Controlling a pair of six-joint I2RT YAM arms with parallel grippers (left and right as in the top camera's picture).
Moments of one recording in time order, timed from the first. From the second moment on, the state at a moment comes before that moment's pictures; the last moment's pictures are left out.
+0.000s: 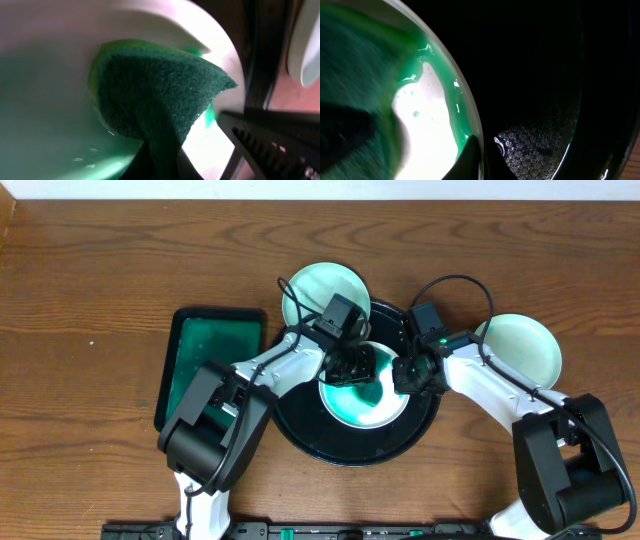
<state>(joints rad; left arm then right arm) -0.58 2.00 1.19 -0.37 0.56 -0.64 0.39 1.76 1.00 -0.62 -0.06 0.36</state>
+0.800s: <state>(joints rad) -0.60 1.92 1.22 -0.75 0.34 -0.74 0.39 1.76 1.00 -0.62 -0.06 0.36</state>
